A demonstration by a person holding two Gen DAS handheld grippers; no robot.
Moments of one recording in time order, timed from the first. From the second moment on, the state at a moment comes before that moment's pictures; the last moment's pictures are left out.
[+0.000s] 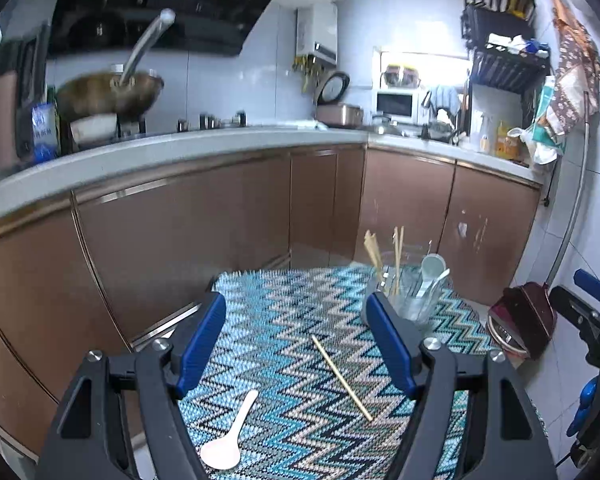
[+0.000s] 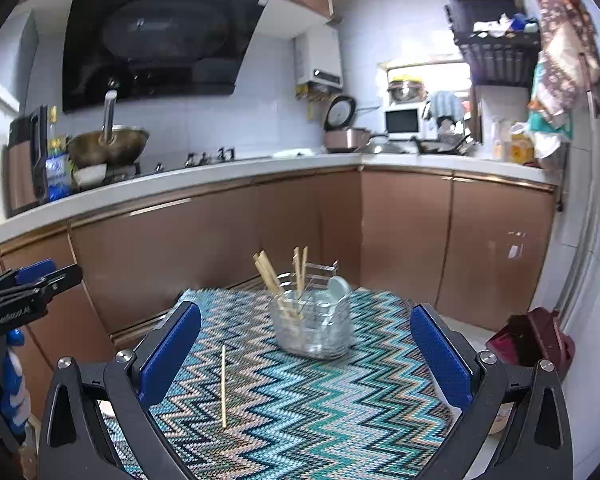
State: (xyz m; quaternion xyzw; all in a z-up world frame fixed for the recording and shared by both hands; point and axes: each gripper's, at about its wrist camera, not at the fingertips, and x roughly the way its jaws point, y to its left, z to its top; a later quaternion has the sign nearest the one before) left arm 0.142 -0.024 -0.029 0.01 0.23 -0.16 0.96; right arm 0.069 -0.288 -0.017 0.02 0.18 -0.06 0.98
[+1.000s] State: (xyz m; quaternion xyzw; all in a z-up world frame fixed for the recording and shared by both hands) left arm 0.297 -0.005 -0.231 0.06 0.59 -0.24 0.77; right arm 0.338 -0.177 -0.182 -0.01 0.53 0.18 0.83
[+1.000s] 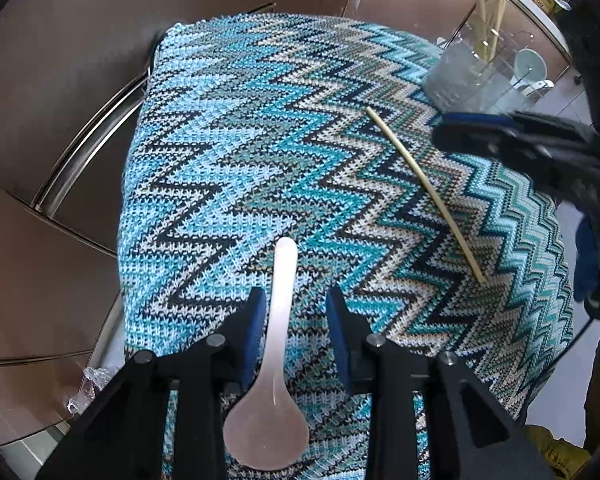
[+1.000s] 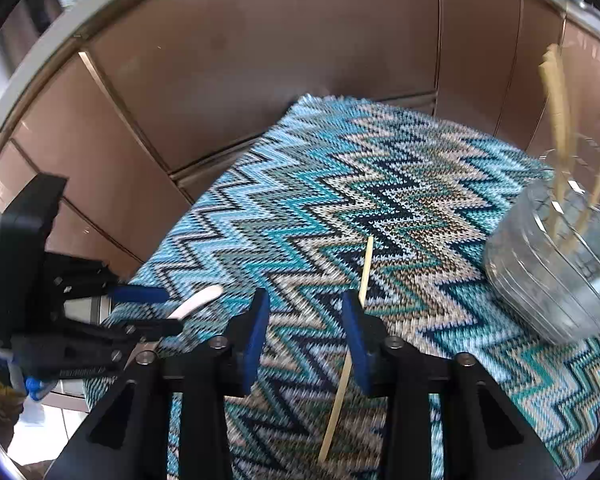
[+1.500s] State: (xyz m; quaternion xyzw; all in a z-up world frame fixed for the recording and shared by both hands) left arm 0.315 -0.010 -0.255 0.08 0.63 -0.23 0.74; right arm 0.404 -0.184 -0.238 0.00 0.60 0.15 0.79
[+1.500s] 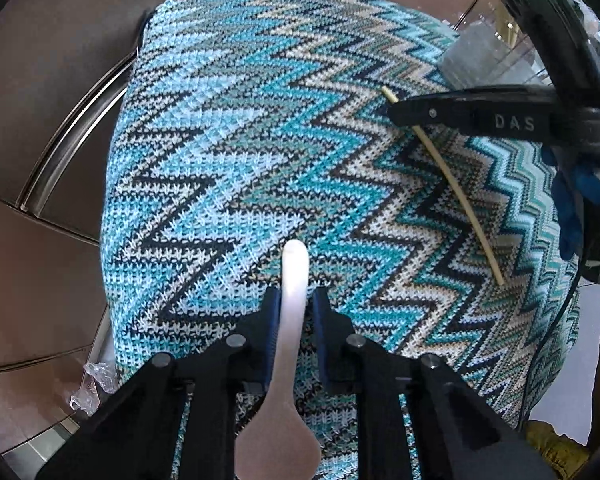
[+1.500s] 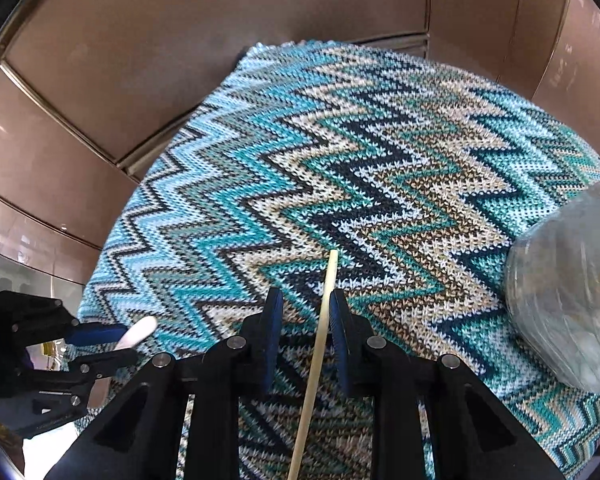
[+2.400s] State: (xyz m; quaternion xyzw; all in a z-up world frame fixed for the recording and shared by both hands) left arm 0.305 -0.017 -0.239 0.06 0.60 -0.21 0.77; right arm 0.405 -0.189 -0.247 0.01 0.60 0.15 0.79
